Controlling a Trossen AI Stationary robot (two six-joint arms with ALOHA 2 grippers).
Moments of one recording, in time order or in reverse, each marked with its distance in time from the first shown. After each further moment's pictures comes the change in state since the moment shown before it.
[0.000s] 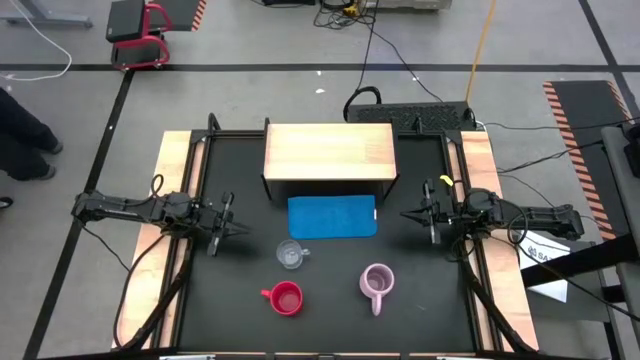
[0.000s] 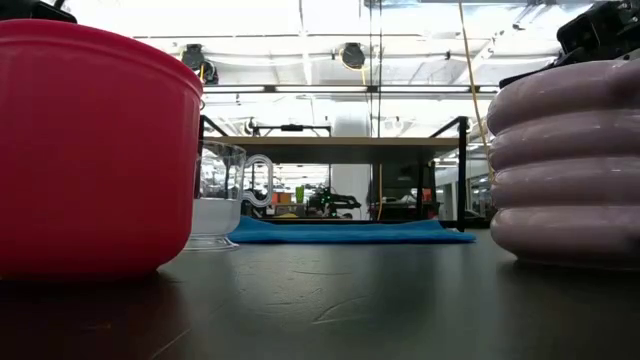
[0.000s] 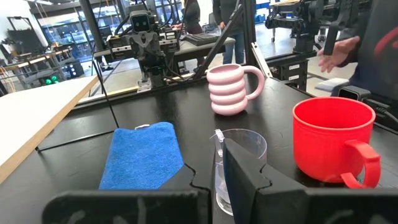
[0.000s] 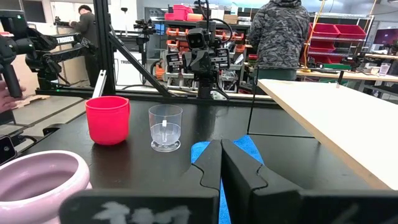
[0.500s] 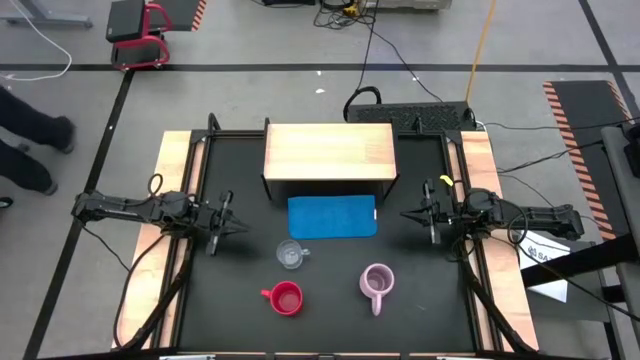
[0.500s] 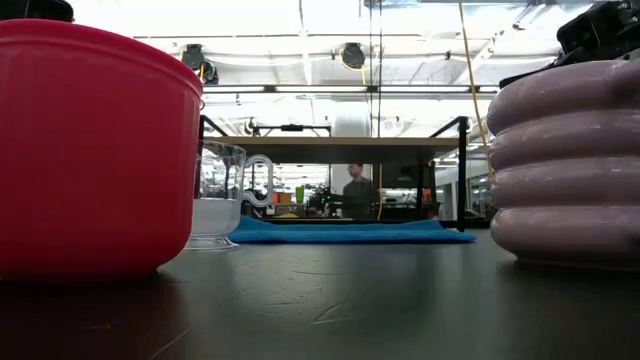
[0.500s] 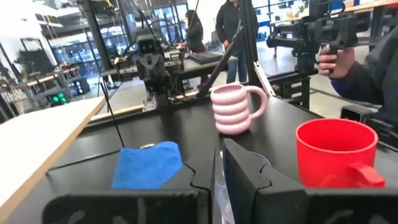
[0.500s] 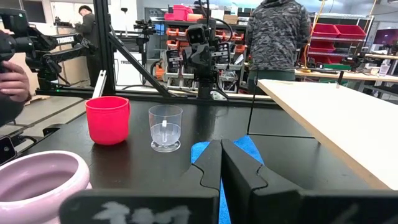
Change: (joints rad) left arm 0.000 0.000 -0.001 0.080 0.000 0.001; right arm 0.000 0.000 0.000 0.002 0.000 0.000
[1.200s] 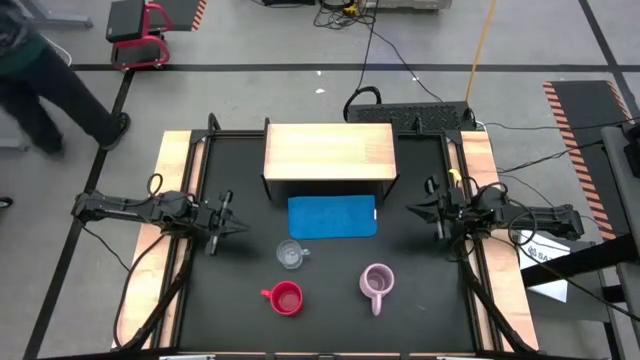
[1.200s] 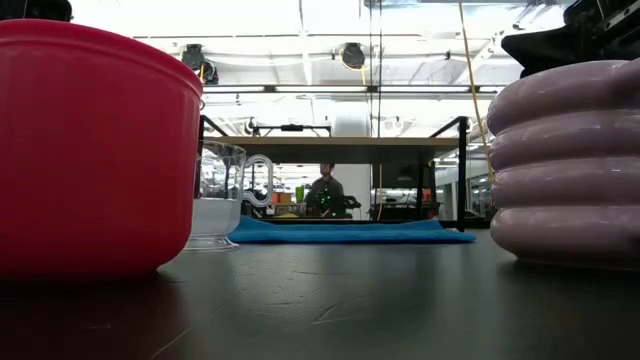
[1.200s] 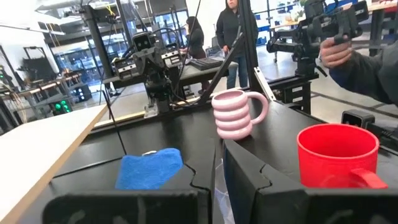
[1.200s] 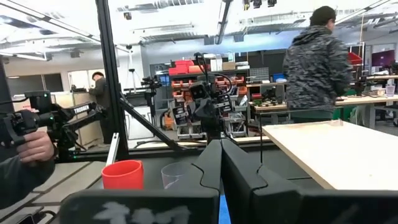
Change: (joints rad) left arm 0.000 0.000 0.000 0.025 0.002 0.017; right arm 0.000 0.000 0.000 0.209 0.000 0.158
